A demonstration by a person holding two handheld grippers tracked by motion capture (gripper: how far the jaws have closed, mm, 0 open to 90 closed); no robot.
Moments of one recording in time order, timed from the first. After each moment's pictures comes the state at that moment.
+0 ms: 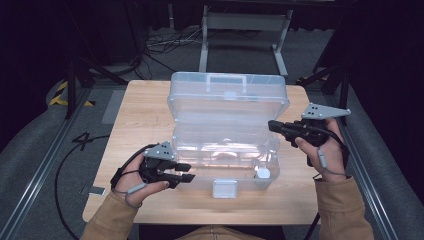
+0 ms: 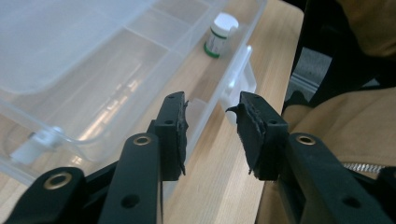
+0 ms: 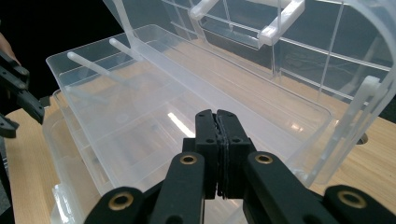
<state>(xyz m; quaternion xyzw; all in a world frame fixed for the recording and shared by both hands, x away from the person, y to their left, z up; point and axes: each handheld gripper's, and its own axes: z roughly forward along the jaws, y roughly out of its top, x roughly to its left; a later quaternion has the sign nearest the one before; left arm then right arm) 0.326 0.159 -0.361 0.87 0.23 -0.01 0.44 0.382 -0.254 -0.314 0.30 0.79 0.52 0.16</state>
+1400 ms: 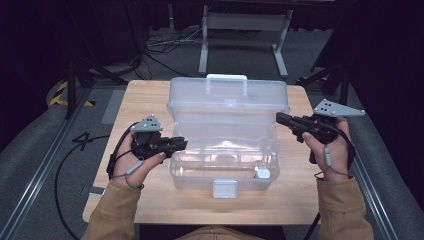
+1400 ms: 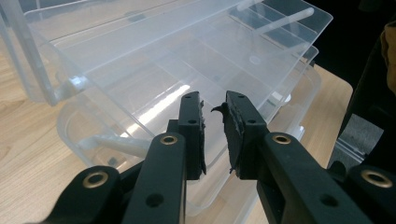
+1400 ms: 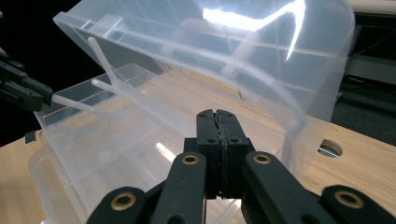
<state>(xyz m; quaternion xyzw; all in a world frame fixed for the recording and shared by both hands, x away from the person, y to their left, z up) 0.351 0.169 -0.328 0.81 0.33 0.06 0.47 0.380 -0.267 -0.304 0.33 0.74 0.55 0.19</state>
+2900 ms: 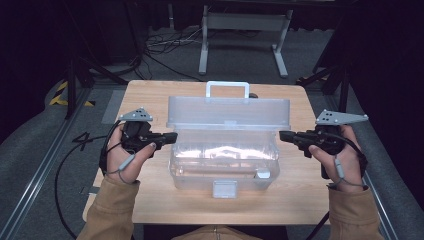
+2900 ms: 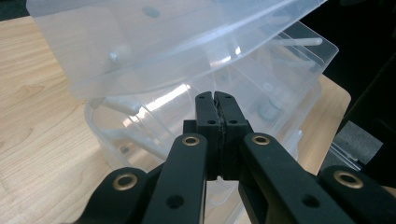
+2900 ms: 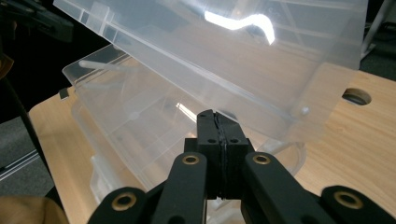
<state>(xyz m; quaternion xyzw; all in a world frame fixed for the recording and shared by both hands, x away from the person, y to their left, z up) 0.355 0.187 -0.308 0.80 0.37 0.05 0.46 0.354 -0.274 -0.304 0.34 0.79 0.49 0.12</state>
